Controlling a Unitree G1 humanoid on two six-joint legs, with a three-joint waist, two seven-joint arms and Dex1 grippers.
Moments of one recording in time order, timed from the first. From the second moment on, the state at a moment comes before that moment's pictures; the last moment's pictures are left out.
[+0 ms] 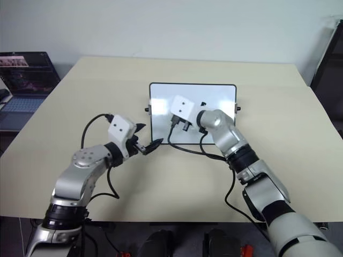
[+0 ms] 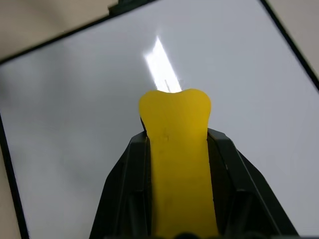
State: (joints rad) left arm -0.36 0.52 -0.02 -0.17 -0.22 0.52 -0.58; right arm -1.03 -0.23 0.45 0.54 -0.27 0.25 0.56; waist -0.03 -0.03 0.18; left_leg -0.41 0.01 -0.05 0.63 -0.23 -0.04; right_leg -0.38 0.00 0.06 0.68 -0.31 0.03
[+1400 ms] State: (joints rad) left arm -0.36 0.51 -0.04 -0.22 -0.22 0.57 -0.58; right arm -1.04 -0.22 0.45 0.63 -0.37 0.14 0.63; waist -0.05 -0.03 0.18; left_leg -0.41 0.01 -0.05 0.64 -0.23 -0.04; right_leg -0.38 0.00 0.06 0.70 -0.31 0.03
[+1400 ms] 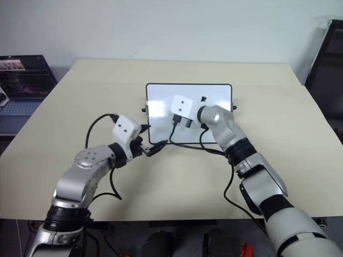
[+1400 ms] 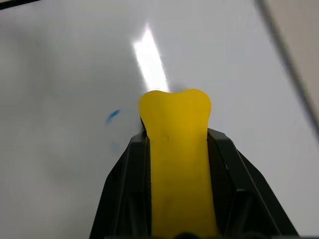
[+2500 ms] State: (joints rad) left arm -0.36 0.51 -0.04 -0.20 -0.22 0.55 -0.62; right arm -1.02 -0.30 0.48 0.59 -0.45 0.09 0.66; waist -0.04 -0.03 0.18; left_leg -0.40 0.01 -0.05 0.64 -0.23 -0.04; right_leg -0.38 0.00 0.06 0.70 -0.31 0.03
